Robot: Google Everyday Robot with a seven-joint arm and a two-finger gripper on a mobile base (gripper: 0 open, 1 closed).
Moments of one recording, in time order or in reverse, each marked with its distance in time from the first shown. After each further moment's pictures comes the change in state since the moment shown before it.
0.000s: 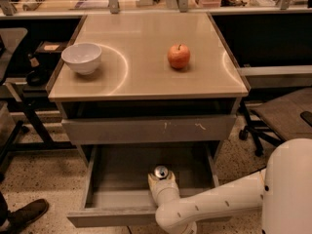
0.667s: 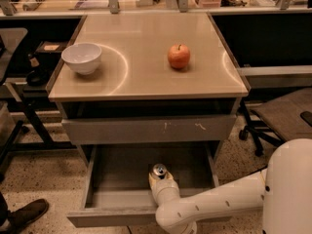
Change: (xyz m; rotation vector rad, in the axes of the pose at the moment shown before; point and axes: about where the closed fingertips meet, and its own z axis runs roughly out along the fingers) arm 0.000 0.000 0.000 0.000 0.000 0.000
